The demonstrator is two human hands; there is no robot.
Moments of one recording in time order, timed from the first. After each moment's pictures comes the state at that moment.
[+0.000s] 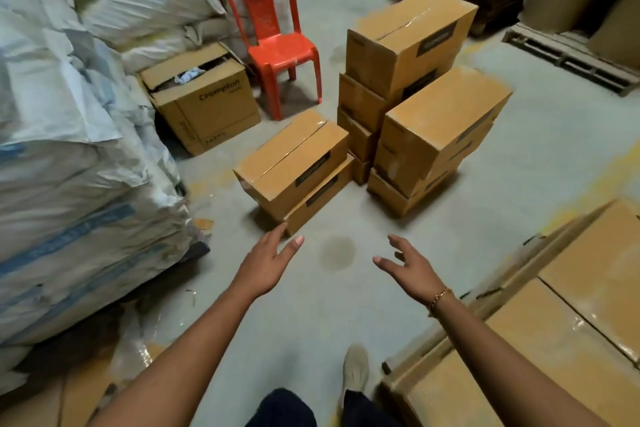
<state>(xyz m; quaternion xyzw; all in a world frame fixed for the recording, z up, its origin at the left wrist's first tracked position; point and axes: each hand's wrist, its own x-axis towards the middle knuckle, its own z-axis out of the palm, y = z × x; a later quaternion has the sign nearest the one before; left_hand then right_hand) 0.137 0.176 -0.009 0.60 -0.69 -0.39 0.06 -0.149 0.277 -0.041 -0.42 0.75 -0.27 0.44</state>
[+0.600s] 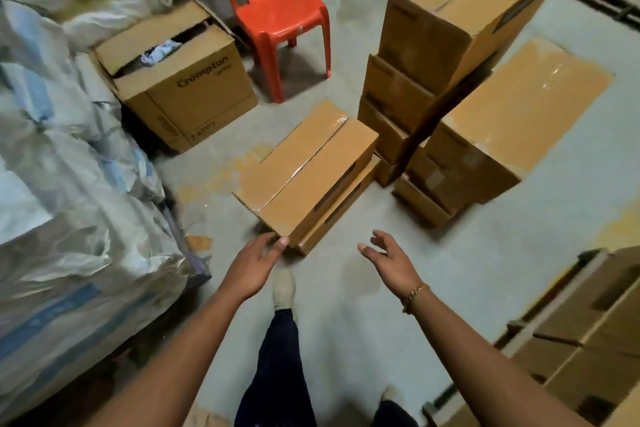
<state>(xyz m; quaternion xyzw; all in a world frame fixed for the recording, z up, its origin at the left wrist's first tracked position) 0.178 -0.146 -0.125 0.63 -0.63 -0.46 0.02 -0.091 -0.052 -0.151 -0.29 0.74 -0.29 0.53</state>
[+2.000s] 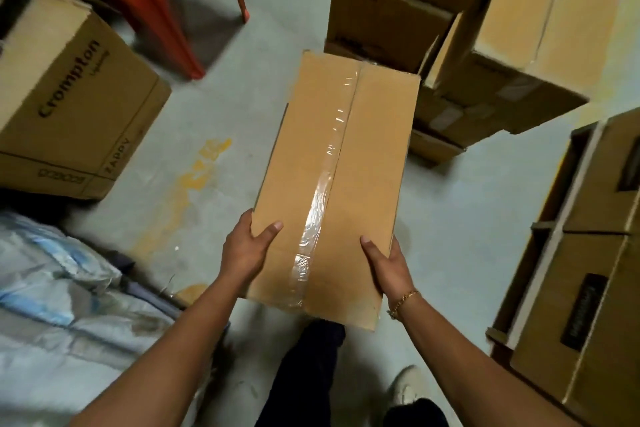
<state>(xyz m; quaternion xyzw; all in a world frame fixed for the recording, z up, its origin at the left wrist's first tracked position) 0.204 -0.444 -0.311 0.58 -0.67 -0.47 -0.03 0.034 -0.231 -0.306 0.06 0.79 -0.42 0.44</state>
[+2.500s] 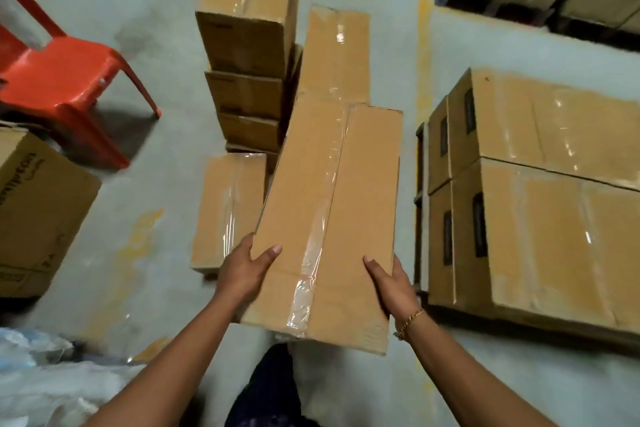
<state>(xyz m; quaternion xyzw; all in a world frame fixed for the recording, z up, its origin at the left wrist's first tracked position) 0.216 -0.220 -0.087 0.39 -0.75 -0.53 -0.04 0.109 0.047 -0.084 0.12 0.79 -0.51 0.32</state>
